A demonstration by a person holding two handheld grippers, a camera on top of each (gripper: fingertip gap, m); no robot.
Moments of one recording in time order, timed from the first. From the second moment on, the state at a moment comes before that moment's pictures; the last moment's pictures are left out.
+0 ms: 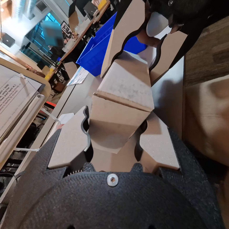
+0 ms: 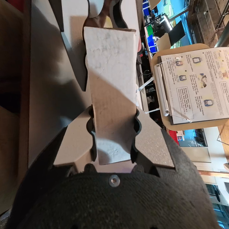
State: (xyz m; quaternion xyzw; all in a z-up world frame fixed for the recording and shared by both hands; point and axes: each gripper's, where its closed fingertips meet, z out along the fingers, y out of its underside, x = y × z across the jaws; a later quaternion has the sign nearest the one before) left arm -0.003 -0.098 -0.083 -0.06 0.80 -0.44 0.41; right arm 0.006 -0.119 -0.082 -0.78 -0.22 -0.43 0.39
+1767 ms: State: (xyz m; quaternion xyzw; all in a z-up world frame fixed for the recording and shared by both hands) left arm 0.013 -0.081 -0.094 -0.24 0.81 -0.48 0.25; right arm -0.001 -0.124 -0.021 -0.68 -0.18 -0.55 0.46
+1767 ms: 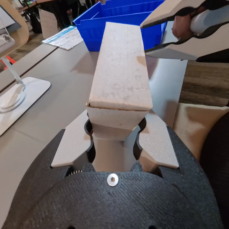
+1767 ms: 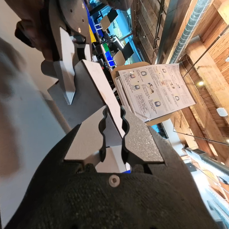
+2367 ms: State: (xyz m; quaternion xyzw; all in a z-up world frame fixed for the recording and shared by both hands) left arm 0.013 -0.077 -0.103 -0.23 0.83 -0.43 0.27; right arm 0.004 -0.122 -0.042 -0.70 -0.22 -0.56 0.38
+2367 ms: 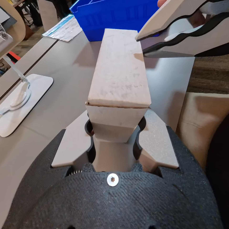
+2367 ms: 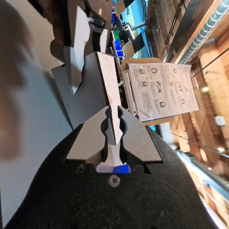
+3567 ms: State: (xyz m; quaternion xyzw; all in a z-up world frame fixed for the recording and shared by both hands) left arm 0.017 -0.089 -0.072 -0.25 0.75 -0.55 0.28; right arm -0.001 -0.117 -0.034 -0.73 -0.13 -0.46 0.49
